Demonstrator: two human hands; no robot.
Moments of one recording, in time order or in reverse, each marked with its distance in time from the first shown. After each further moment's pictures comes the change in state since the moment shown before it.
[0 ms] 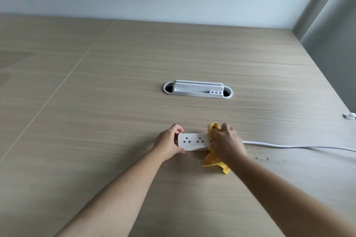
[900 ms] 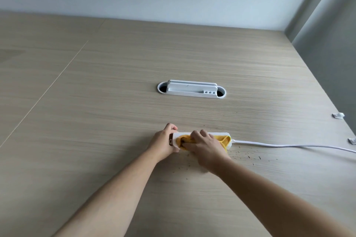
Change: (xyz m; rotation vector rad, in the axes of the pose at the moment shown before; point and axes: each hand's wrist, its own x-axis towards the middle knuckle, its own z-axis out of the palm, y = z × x) left_hand 0.002 0.001 0.005 -0.003 -0.003 0.024; right_hand -0.011 -0.019 0.007 -0.076 -0.008 -0.437
